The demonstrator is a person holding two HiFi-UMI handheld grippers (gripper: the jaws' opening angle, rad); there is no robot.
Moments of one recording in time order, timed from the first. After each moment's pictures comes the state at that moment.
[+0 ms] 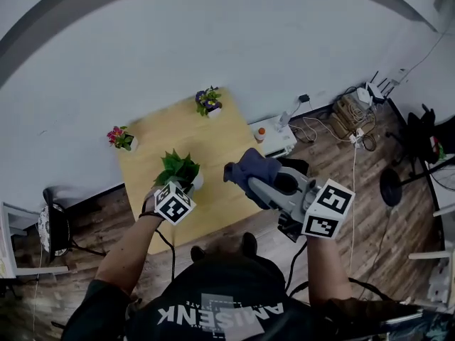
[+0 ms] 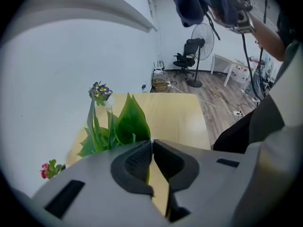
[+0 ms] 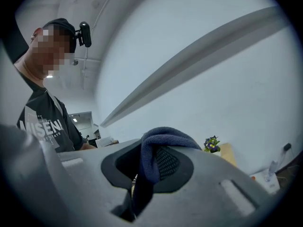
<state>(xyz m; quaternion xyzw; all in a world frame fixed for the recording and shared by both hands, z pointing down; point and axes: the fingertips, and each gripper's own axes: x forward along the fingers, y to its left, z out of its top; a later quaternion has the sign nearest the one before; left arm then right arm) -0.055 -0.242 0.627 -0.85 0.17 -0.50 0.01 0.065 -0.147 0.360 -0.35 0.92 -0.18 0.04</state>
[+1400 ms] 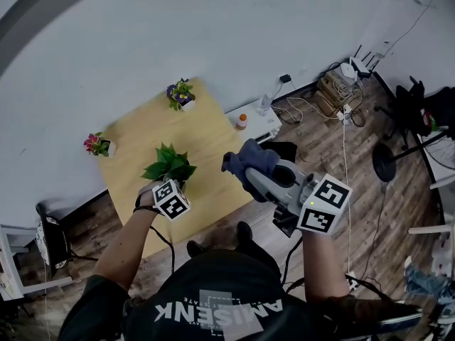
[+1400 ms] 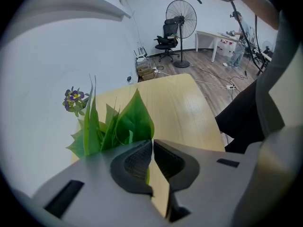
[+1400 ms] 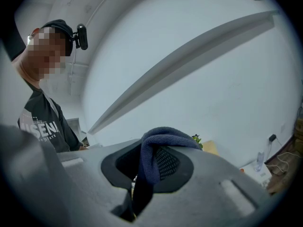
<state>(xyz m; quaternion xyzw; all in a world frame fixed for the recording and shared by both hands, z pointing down) -0.020 -0.253 0.686 -0.80 0.08 -0.58 0.10 0.124 -0.158 0.386 -0.42 0.88 -0.21 0.07</state>
